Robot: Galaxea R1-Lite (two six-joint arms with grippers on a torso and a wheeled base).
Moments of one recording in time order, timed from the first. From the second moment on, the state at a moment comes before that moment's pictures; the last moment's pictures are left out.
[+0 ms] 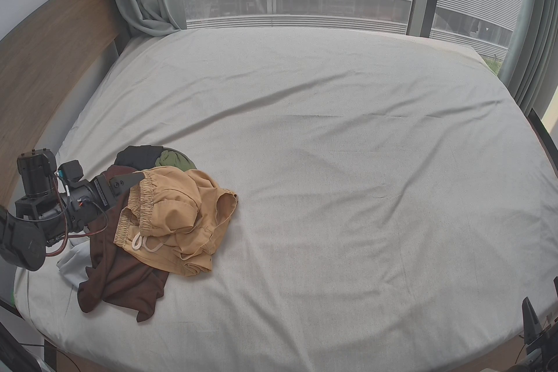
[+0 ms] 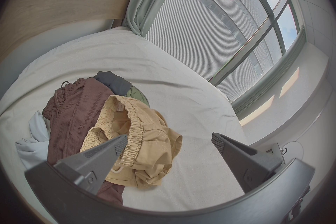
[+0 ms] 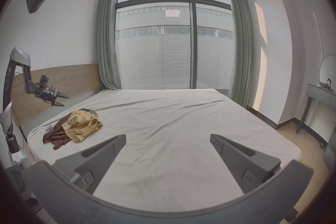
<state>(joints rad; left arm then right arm) 0.09 1.74 -0.53 -0.86 -0.44 -0.45 -0.01 0.02 -0.02 0.00 0.00 0.00</state>
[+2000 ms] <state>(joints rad) 0.02 2.14 -0.71 -1.10 -0.47 -0.51 -0.01 0.02 -0.02 0.00 0.00 0.00</state>
